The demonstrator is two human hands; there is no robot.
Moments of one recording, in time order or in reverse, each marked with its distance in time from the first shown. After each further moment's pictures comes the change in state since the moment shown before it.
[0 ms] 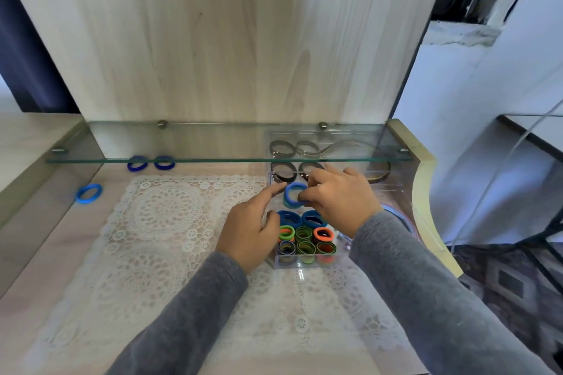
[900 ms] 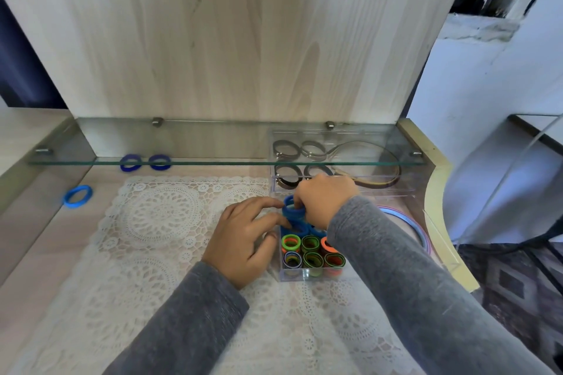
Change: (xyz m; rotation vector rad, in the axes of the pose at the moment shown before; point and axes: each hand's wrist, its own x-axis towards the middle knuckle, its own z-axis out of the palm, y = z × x) left_hand 0.002 -0.029 -0.010 0.264 -0.046 0.331; right_hand 0.043 -0.022 -0.015 -0.021 -0.494 0.160
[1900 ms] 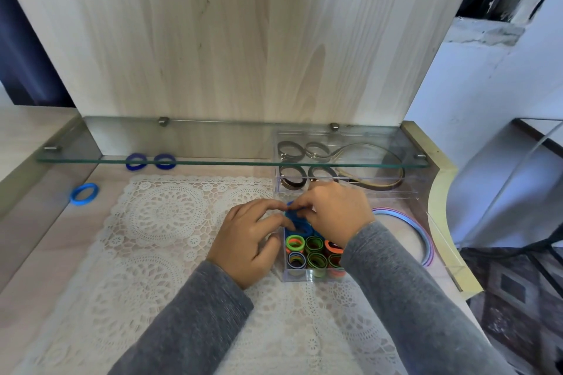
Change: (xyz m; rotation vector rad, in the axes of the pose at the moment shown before) left_hand -0.002 0.002 0.000 0.006 0.008 0.003; right_hand -0.009 0.006 0.028 0.254 0.251 -0.051
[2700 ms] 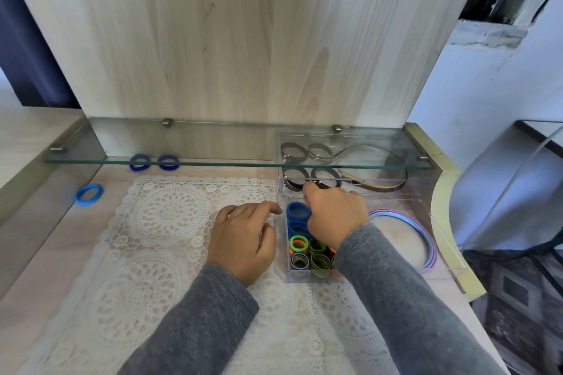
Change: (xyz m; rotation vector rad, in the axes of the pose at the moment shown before) left_hand 0.001 0.003 0.001 0.159 0.147 -0.181; right_hand -0.004 -0.020 -0.013 -0.030 -0.118 0.176
